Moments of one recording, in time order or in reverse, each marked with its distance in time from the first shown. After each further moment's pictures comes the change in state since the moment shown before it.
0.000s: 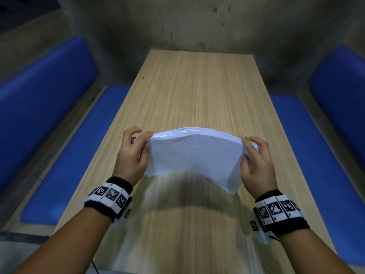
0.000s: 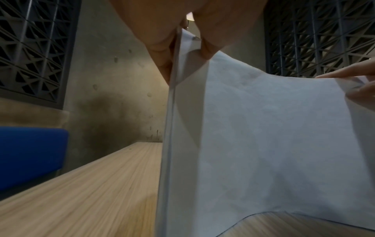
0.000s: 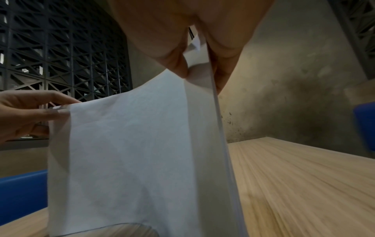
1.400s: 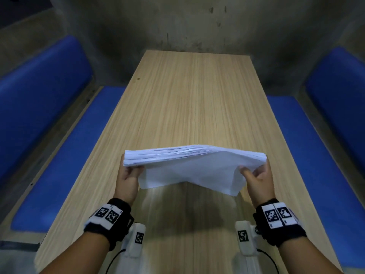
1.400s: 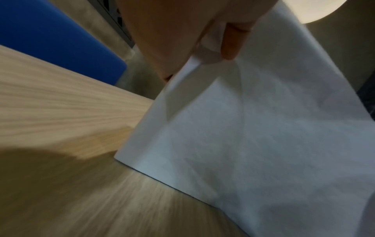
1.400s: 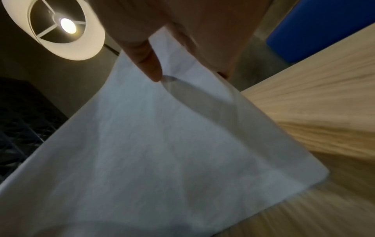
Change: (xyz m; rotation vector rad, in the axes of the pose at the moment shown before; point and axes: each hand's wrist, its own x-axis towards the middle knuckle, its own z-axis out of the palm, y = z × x) left_hand -0.031 -0.001 0.029 -0.788 0.022 -0.673; right_hand -0.006 0.019 0.010 0.637 0.045 0.573
